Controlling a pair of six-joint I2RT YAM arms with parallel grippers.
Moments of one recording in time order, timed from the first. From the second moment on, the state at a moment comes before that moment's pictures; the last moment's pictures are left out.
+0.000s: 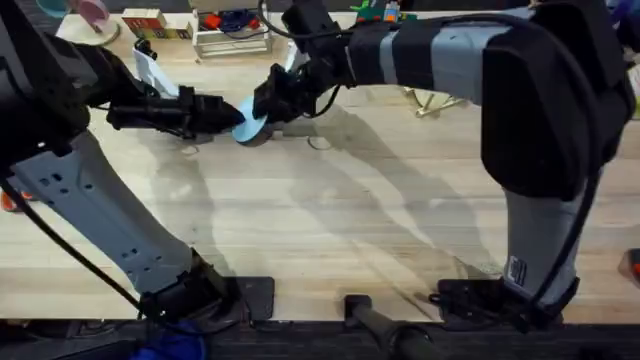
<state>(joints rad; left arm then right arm) 0.49 2.22 1.36 -1.08 1.09 0.50 0.67 2.23 1.65 -0.35 -0.58 0.85</state>
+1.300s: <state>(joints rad) 0.25 1.38 1.36 -1.34 0.47 0.34 0.63 2.08 2.14 -1.42 -0.05 0.06</state>
